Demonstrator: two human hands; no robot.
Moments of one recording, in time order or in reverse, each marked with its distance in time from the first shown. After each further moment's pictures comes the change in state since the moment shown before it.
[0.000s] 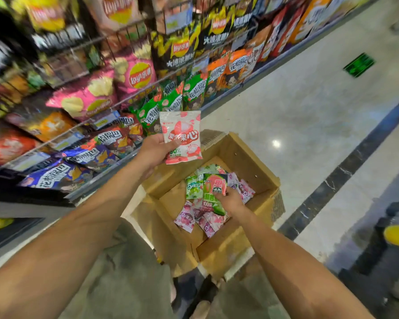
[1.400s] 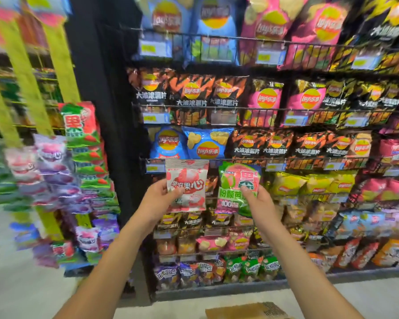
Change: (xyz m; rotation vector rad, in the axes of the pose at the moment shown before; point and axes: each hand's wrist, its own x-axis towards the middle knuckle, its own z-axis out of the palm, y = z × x) left_hand -0.508 0.333 -0.187 -0.120 0.592 0.614; right_hand -0.506 -0.496 -0.143 0.311 -0.278 -1.059
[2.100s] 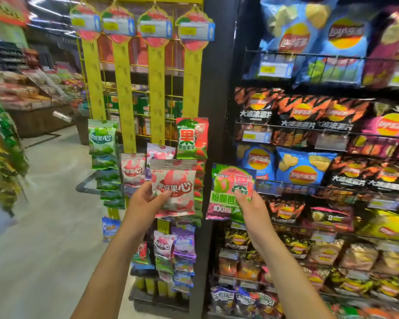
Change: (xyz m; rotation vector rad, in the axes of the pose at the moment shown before) left_hand -0.057 0.003 -0.286 -0.087 0.375 0.113; right_hand -0.006 -0.039 0.310 0.072 -0.207 -0.031
